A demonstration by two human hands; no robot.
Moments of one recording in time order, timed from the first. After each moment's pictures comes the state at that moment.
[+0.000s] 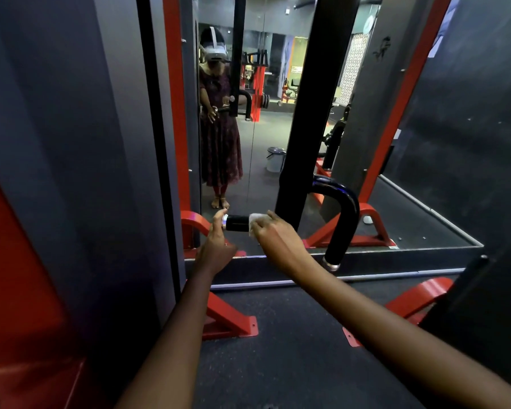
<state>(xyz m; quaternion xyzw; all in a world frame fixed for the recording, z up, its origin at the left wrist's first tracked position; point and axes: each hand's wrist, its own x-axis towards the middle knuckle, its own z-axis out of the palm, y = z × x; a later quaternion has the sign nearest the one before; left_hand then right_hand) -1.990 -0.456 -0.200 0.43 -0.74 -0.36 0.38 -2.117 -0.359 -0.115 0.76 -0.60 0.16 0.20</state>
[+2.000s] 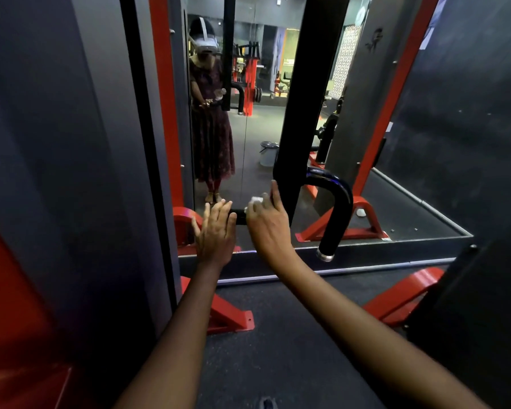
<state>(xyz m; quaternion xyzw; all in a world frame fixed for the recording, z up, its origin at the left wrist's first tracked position) -2.012 -0.440 -0.182 0.48 -0.75 -0.16 0.43 -2.113 -0.382 -0.127 0.61 -0.62 0.17 0.46</state>
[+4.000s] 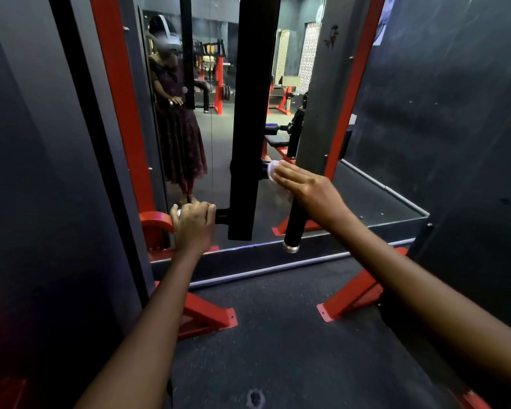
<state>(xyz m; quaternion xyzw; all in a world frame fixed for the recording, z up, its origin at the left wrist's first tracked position) -2.036 -0.434 -0.157 0.49 -0.78 -0.08 0.38 -2.241 -0.303 -0.060 0.75 -0.53 0.22 0.32</state>
